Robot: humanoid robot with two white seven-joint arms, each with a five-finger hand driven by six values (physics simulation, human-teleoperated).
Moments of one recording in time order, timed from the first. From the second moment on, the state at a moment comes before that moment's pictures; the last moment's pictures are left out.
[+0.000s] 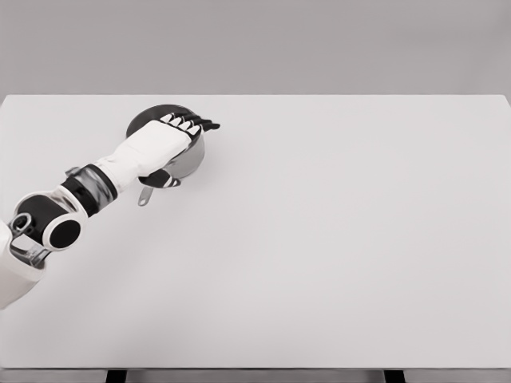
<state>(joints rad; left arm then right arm) -0.46 0.66 -0.64 -1.77 -0.55 0.04 -0.24 -0.05 0.00 0.16 0.18 0.07 -0.30 0.19</state>
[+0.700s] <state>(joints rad) -0.44 0.65 -0.64 -1.76 -0.56 0.04 -0.24 -0.05 0.00 0.16 0.18 0.07 -0.30 0.19</state>
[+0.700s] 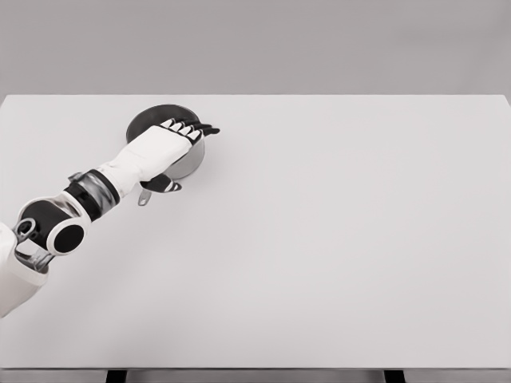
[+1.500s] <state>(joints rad) -0.40 0.69 -0.59 -1.76 -0.58 0.04 -0.24 -0.05 0.00 0.16 0.18 0.07 -0.30 0.19</state>
